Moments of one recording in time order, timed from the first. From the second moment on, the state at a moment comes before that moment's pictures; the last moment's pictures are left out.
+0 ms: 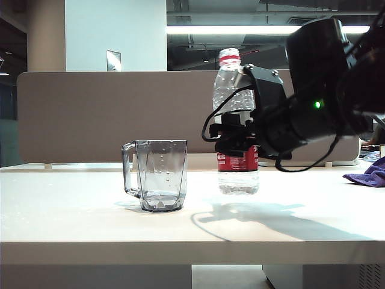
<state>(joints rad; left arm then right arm) -0.13 0.48 0.51 -0.53 0.53 0.18 0.53 1.81 0.64 0.97 0.05 0.09</state>
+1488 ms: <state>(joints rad) -0.13 0.48 0.51 -0.53 0.53 0.18 0.54 1.06 0.01 0.87 0.02 0.13</state>
